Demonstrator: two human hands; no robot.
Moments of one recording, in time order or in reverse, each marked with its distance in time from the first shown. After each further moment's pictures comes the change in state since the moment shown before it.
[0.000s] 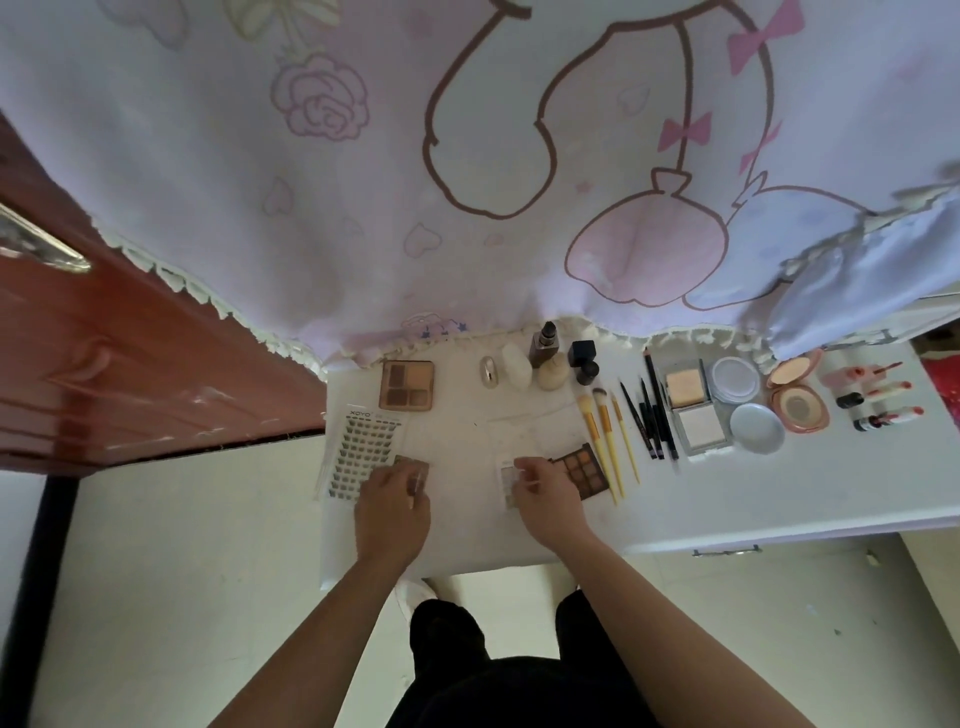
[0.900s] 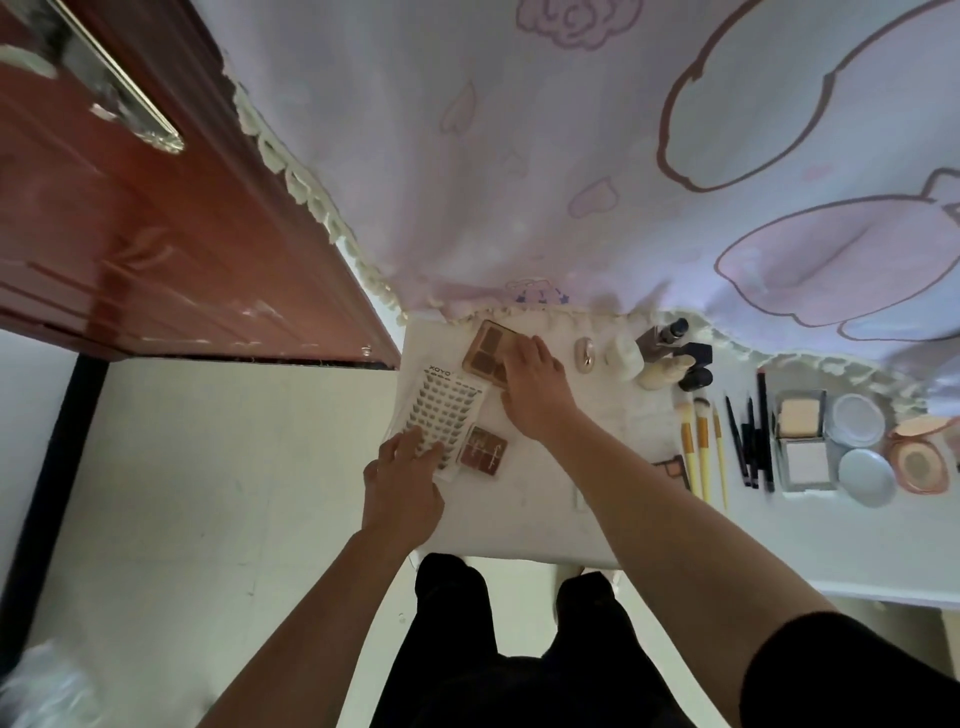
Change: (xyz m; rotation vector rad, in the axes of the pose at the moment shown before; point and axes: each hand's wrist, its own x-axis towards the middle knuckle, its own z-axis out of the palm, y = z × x) left_hand 0.014 -0.075 -0.038 0.272 -0.178 0.051; right_hand 0.110 -0.116 0.081 -0.848 -0.046 -0.545
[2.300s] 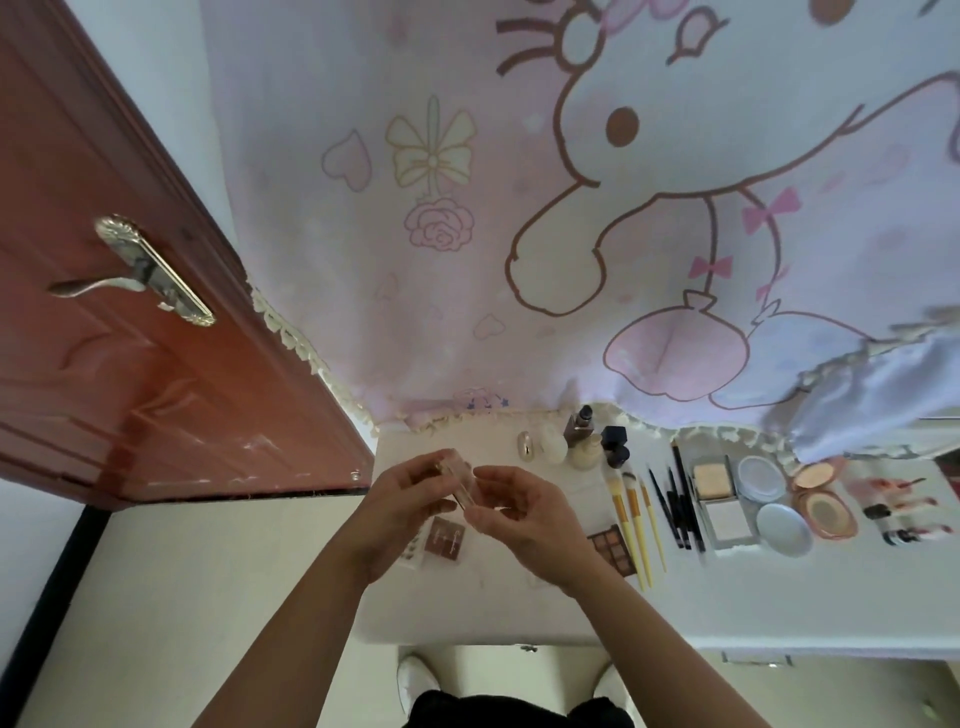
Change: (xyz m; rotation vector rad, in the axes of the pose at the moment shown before) left_hand -0.044 0.094 -0.138 -1.361 -0.282 0.270; right_hand -0.169 -0.010 -0.109 1.238 0.101 0.023
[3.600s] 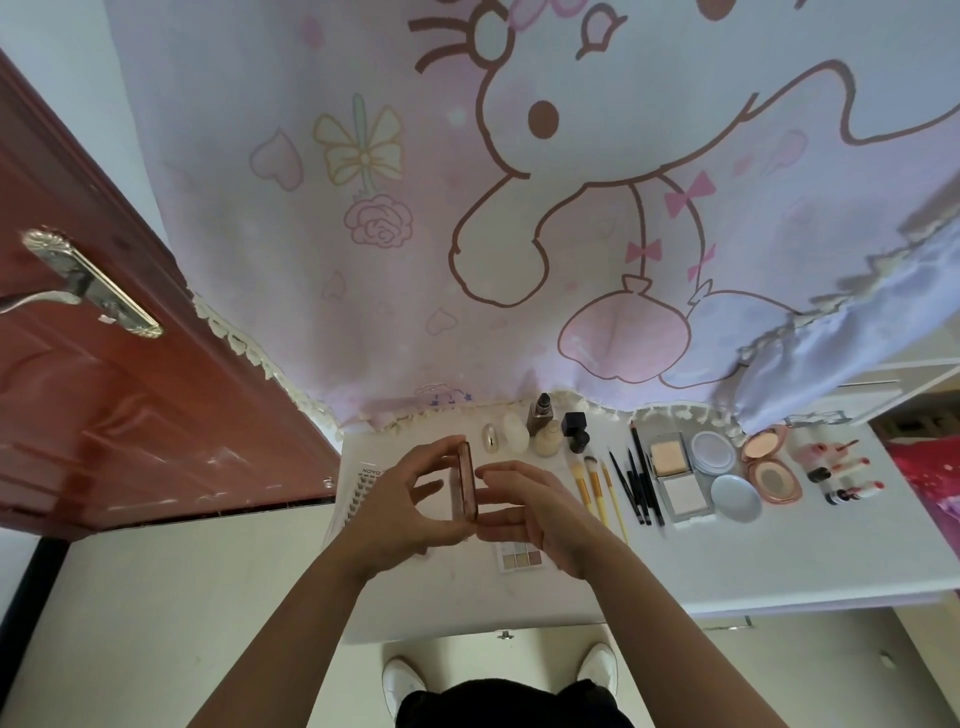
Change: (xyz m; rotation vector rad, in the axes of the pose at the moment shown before) left_hand 0.003 -0.008 0.040 0.507 0.008 0.169; right_hand -0.019 -0.003 -0.047 0.361 -0.112 0.269
